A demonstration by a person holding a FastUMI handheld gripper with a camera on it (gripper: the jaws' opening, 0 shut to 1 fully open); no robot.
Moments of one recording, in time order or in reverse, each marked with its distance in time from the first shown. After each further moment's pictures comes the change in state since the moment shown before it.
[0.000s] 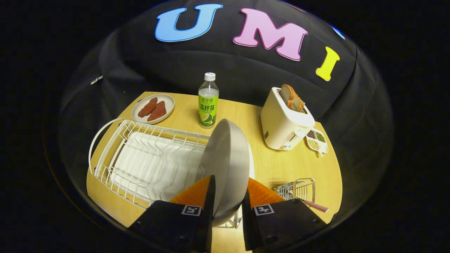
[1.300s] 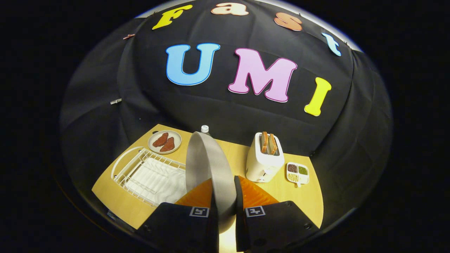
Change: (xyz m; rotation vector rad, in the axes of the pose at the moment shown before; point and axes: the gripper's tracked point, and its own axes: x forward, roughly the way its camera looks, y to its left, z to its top) arm -0.130 -0.085 0.056 -0.007 -0.264 0.127
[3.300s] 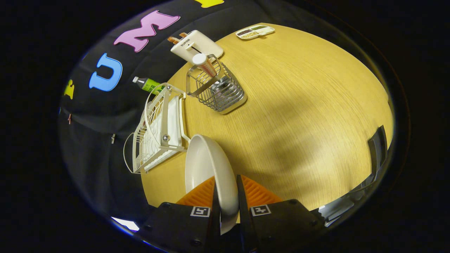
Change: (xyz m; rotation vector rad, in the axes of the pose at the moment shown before) arm -0.025 -0.055 -0.340 0.816 0.515 0.121
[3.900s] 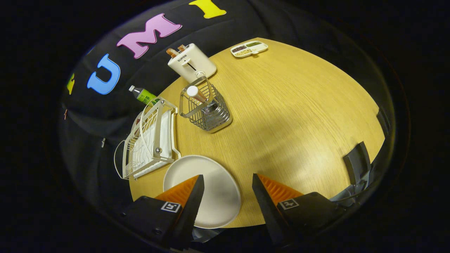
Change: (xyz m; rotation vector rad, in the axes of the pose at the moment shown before) arm -0.025 -0.016 0.030 -0.053 -0.138 -0.057
